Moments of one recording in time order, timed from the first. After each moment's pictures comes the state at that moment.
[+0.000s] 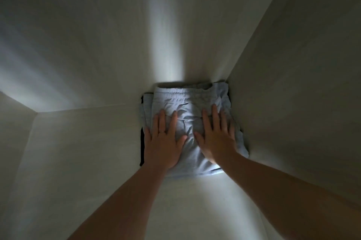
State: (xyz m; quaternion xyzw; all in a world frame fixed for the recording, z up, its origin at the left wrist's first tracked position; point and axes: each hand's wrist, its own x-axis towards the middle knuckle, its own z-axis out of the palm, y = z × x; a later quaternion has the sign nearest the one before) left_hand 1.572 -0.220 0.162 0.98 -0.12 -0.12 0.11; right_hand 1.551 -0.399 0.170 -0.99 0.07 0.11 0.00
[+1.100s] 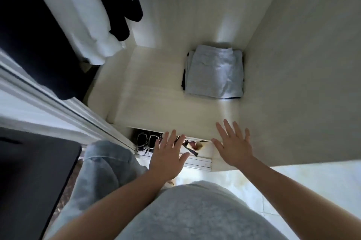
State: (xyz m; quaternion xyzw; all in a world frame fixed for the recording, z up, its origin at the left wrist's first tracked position) left_hand 1.126 -0.150 0.295 0.97 -0.04 -0.20 0.09; right_hand 1.189 -0.389 0.324 -0.97 -0.08 0.22 -0.03
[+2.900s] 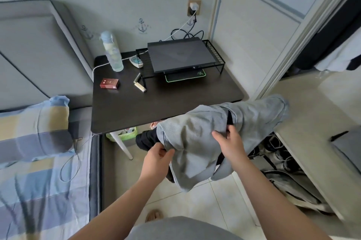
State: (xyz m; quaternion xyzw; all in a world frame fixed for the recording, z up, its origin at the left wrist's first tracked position) left_hand 0.619 -0.132 0.408 0.58 0.63 0.21 0.47; right_hand 0.855 -0.165 0.416 -0.75 -0.34 0.34 0.45
